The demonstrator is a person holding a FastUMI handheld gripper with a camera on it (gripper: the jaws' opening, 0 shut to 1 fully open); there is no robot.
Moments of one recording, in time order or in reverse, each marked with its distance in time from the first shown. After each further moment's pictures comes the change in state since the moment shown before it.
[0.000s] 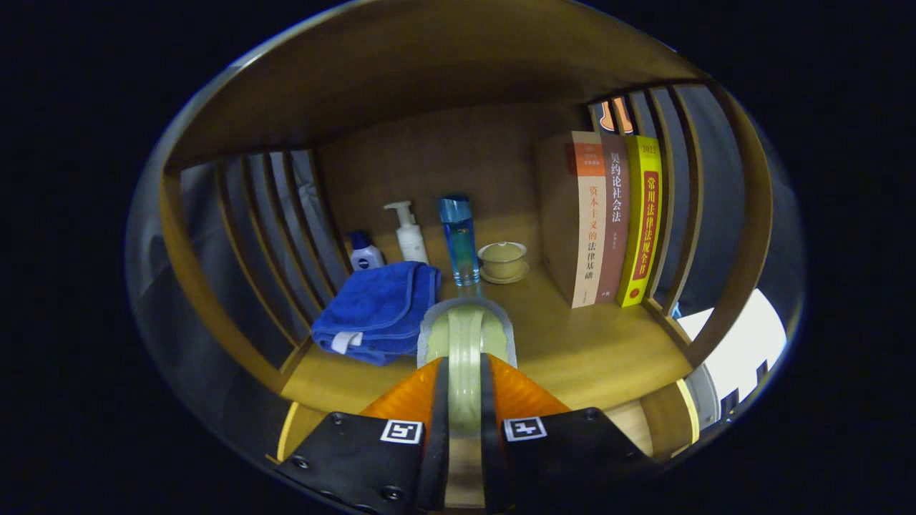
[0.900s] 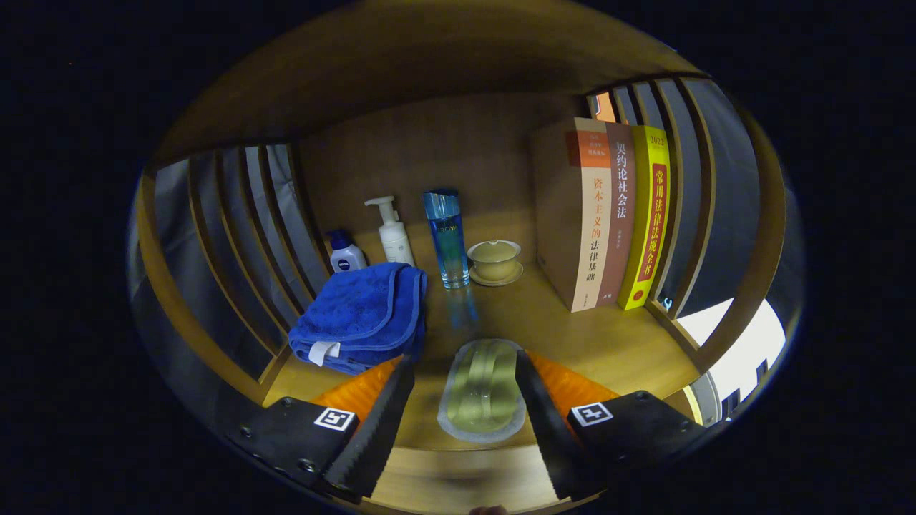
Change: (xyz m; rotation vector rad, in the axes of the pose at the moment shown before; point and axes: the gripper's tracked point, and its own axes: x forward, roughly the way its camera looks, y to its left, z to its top) arm 0.016 -0.003 0.000 0.016 -0.017 -0.026
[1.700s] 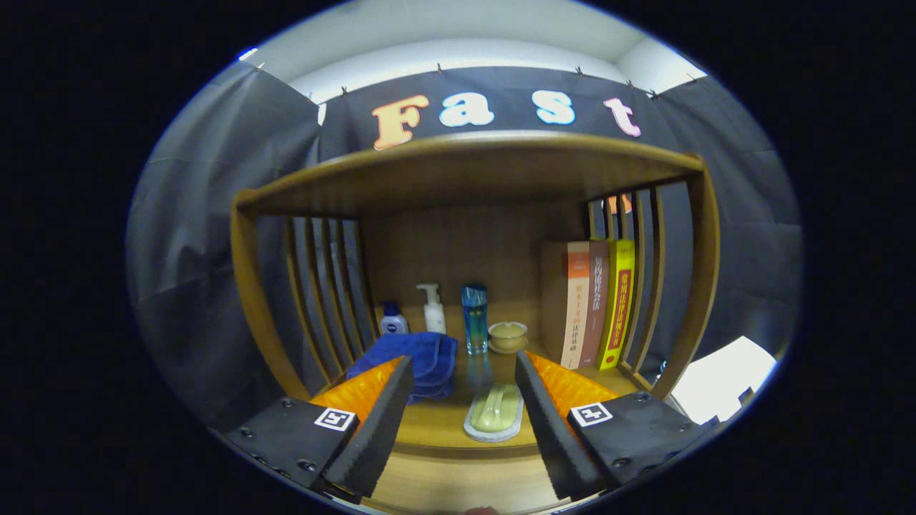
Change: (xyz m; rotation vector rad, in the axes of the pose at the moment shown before) arm -0.150 0.041 0.093 -0.085 -0.373 0.101
